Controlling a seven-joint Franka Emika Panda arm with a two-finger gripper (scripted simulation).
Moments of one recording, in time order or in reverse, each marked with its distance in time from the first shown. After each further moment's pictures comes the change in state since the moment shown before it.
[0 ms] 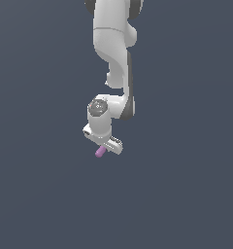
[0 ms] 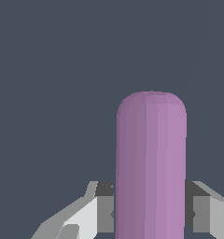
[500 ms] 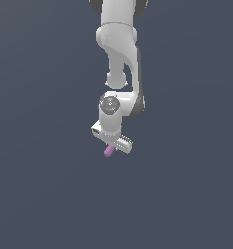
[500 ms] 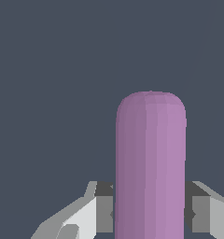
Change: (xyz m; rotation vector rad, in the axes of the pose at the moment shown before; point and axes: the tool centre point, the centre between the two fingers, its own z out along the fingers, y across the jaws) arm -0.021 -0.037 -0.013 0.000 0.000 0.001
